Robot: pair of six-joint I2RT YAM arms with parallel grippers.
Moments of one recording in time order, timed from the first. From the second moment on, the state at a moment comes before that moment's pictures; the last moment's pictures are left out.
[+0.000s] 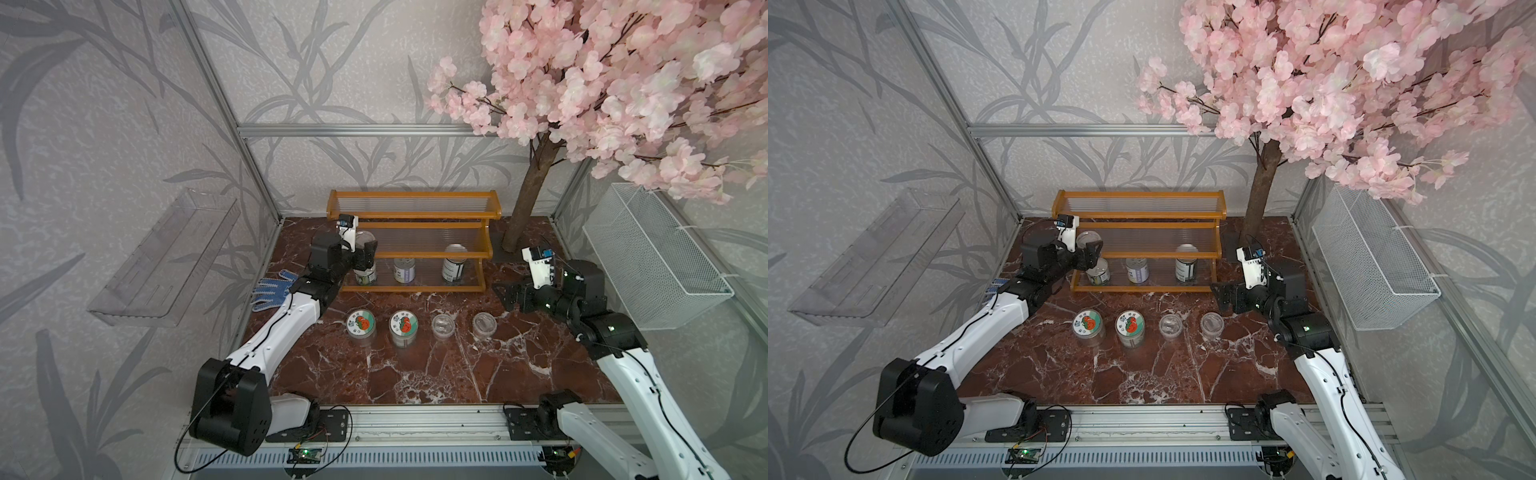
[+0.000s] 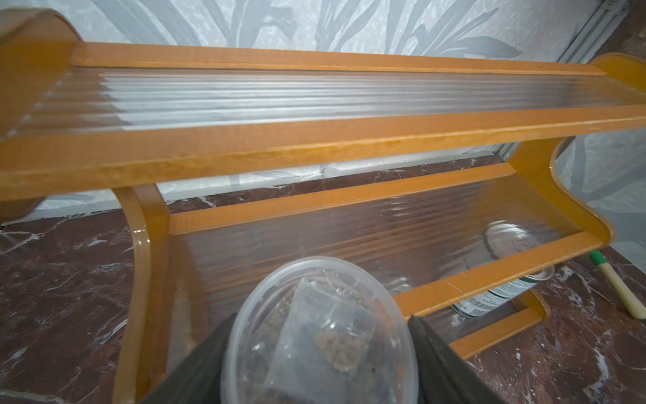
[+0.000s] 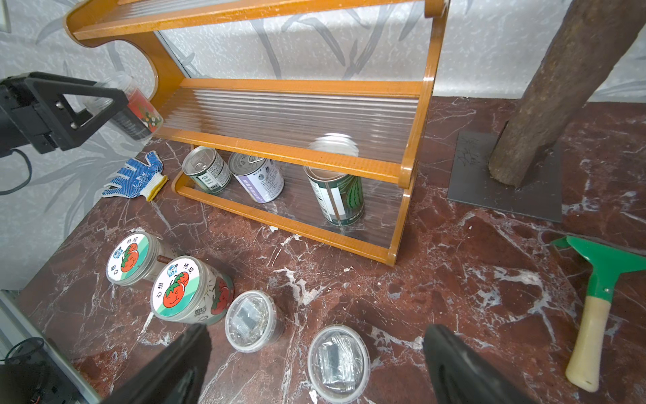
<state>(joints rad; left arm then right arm) -0.28 1.28 0.92 0.02 0.11 -0.09 0.18 0.83 0.93 -0.67 -0.32 0.10</state>
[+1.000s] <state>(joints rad) -1.11 0.91 0.81 -0.64 -0.56 -0.67 0.21 0.86 0.90 -0.63 -0.57 0.10</state>
